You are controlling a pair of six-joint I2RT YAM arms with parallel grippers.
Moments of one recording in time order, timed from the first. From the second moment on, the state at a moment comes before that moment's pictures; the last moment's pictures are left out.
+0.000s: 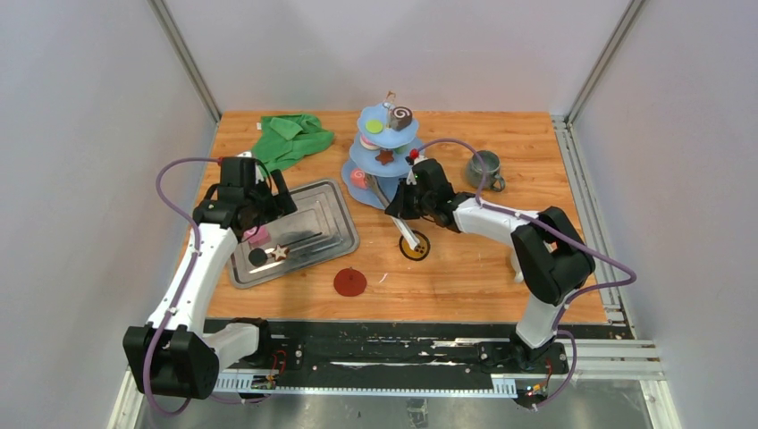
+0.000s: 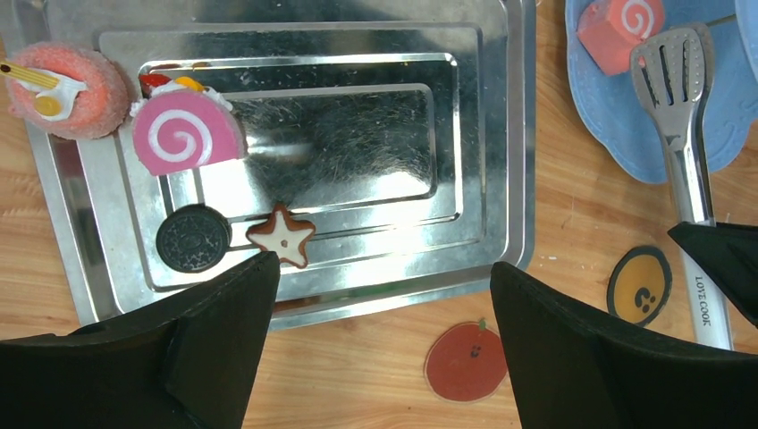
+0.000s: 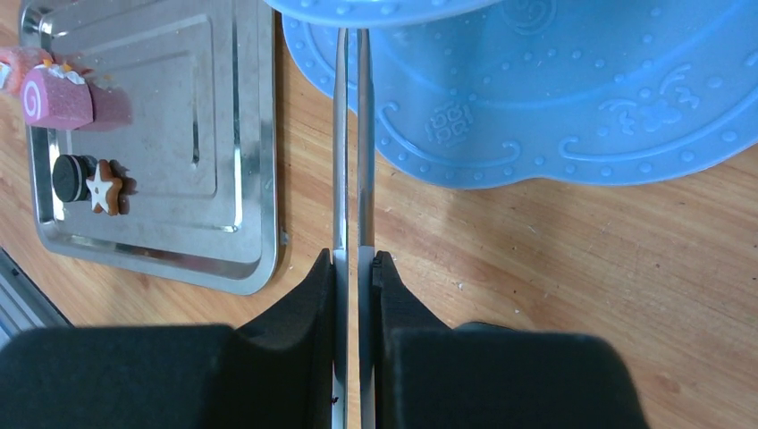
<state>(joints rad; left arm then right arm) -0.07 1.11 0.98 -0.69 -0.02 -0.45 0.61 1.76 1.06 0.05 -0.18 0.50</state>
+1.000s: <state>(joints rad) -0.07 1.12 1.01 -0.71 -0.07 -0.42 0.68 1.42 0.87 -0.07 -0.19 0.45</state>
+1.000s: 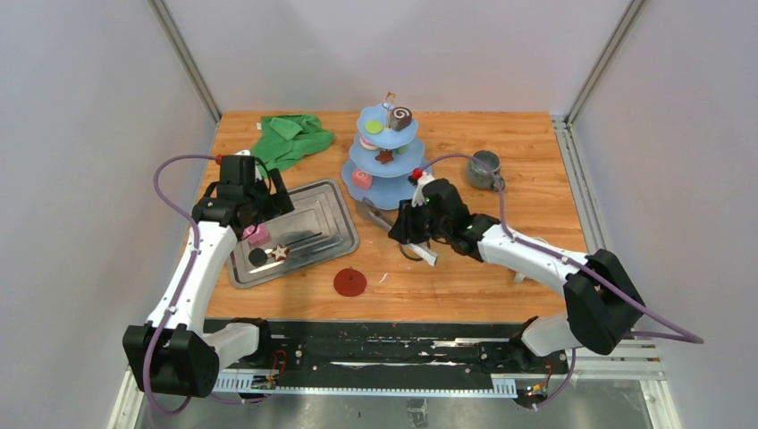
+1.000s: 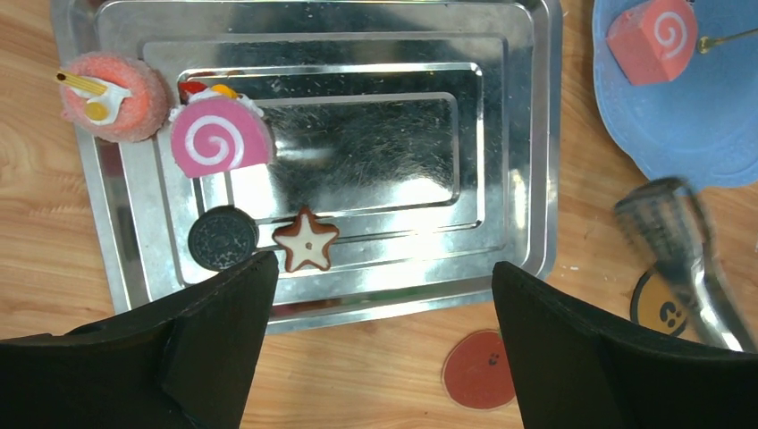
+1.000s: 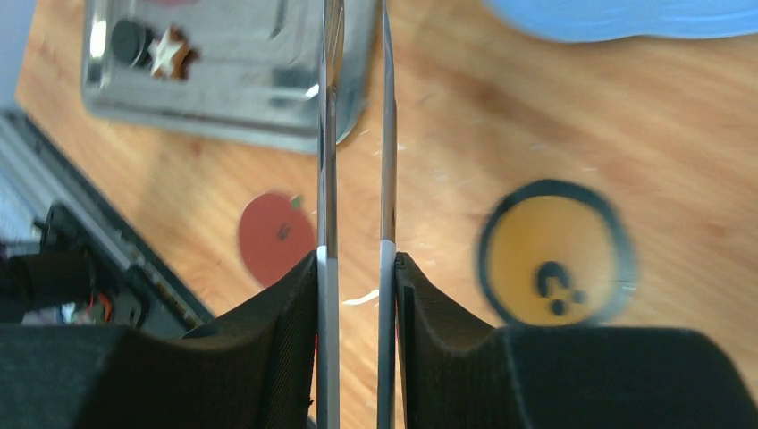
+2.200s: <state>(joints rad) -0.03 1.10 1.03 -0.76 -0.12 -0.41 1.05 1.89 1.36 -0.25 -0.22 -0.03</state>
